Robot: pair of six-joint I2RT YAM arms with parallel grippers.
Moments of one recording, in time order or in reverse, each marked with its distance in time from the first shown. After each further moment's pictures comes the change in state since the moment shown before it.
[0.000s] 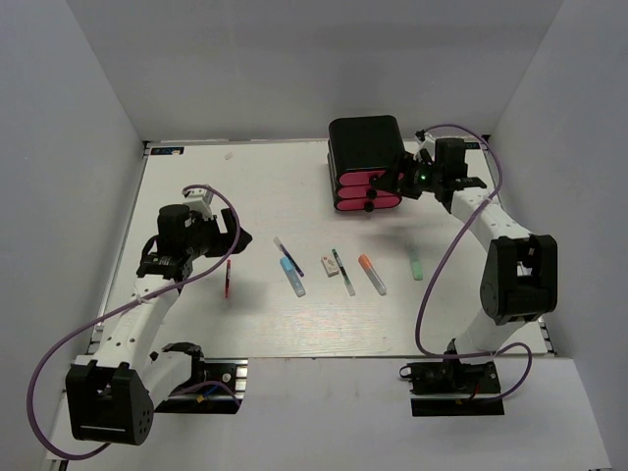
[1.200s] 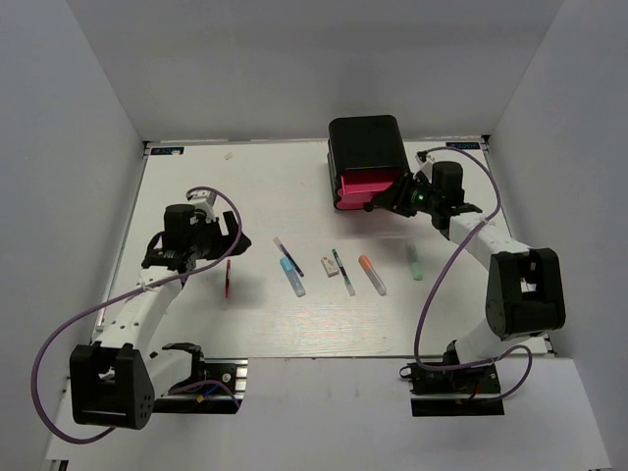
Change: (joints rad) left arm 0.000 0.082 0.002 -0.024 -0.043 -0.002; right arm 0.026 -0.085 -0.251 0.249 0.032 0.192
